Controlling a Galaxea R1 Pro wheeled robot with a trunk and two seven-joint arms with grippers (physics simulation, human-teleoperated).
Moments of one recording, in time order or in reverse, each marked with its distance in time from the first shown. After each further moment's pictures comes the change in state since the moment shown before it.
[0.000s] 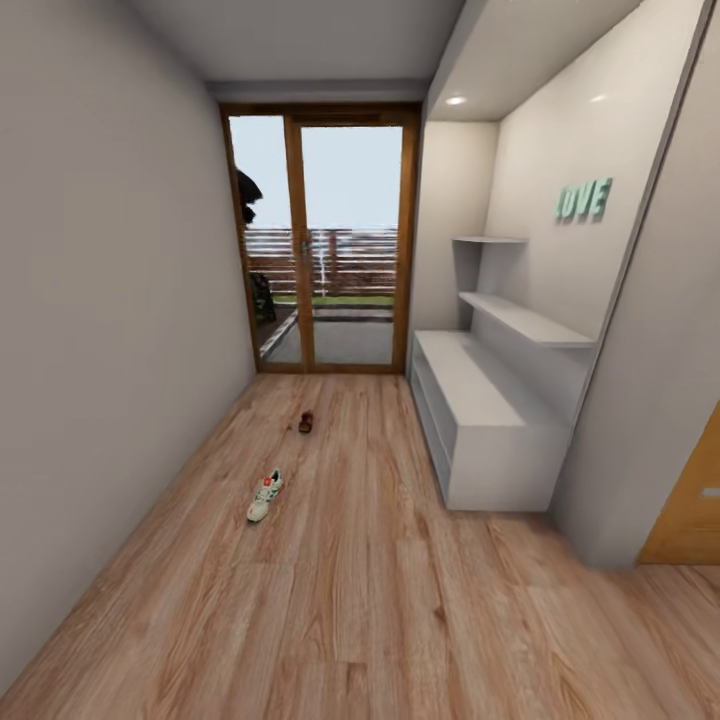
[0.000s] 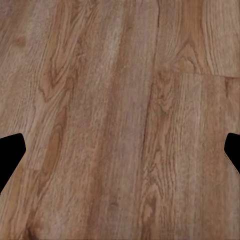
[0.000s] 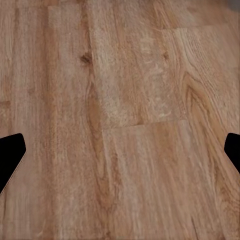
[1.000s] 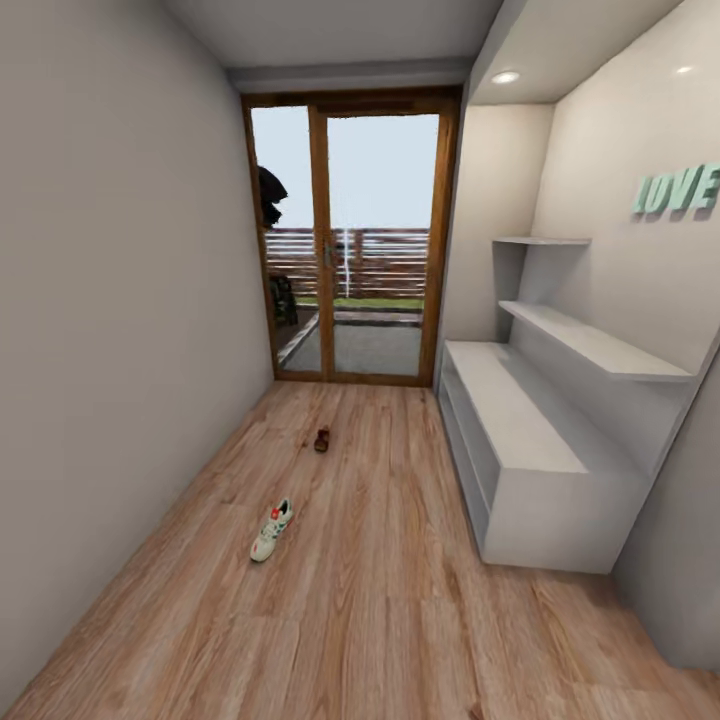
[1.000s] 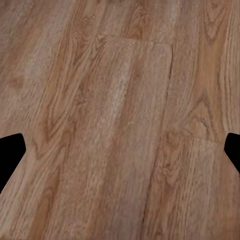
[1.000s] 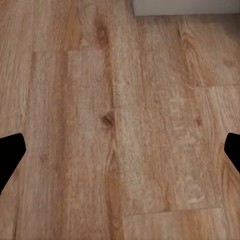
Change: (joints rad) left arm 0.000 0.000 0.000 0.000 0.000 0.000 0.000; right arm 0.000 -0.001 -0.002 -0.002 0.000 0.000 0.000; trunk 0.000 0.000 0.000
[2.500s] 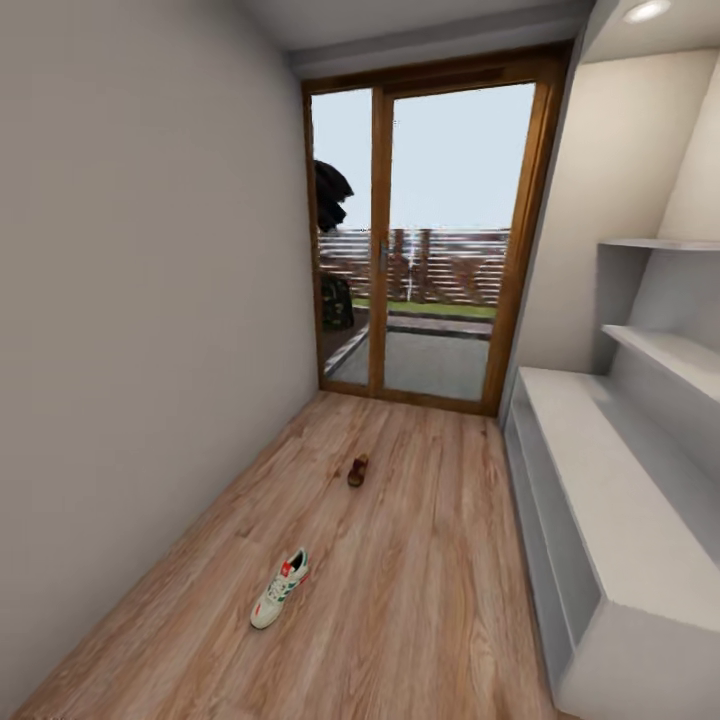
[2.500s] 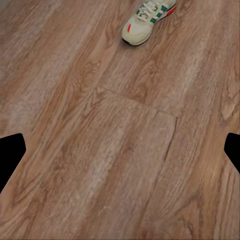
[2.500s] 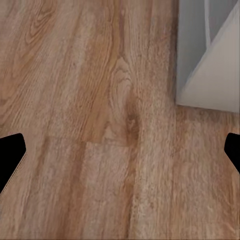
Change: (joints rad) left arm 0.000 0.000 0.000 0.001 0.000 0.000 0.000; right arm 0.000 0.000 0.001 0.002 0.000 0.000 -0.001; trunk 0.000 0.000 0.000
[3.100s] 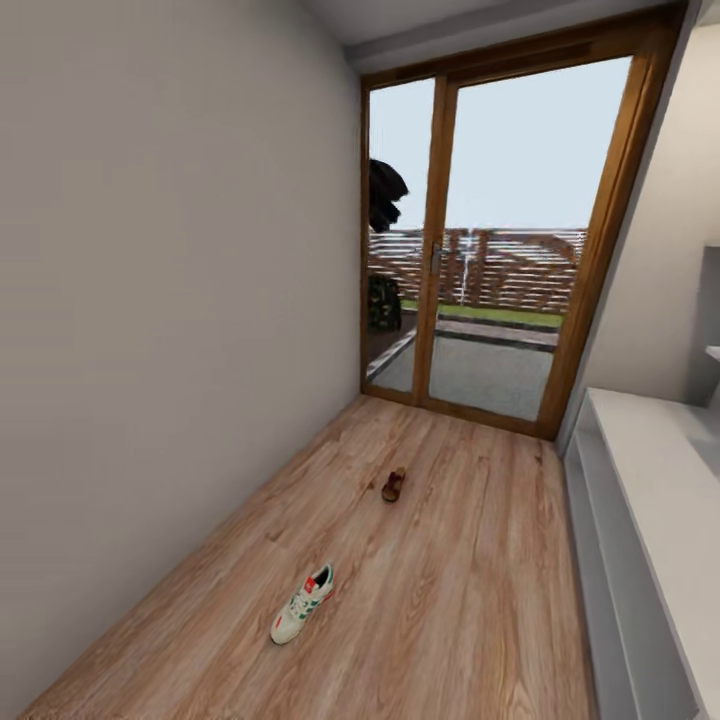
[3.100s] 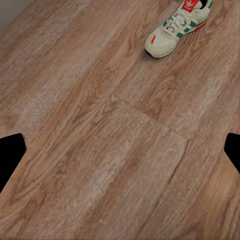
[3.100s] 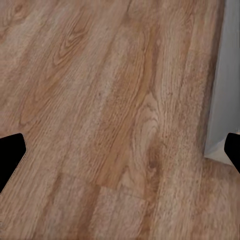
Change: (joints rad) left arm 0.000 0.000 0.000 -0.001 0.000 0.000 0.000; right arm 0.000 0.000 0.000 0.000 0.000 0.000 0.000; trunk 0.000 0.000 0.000
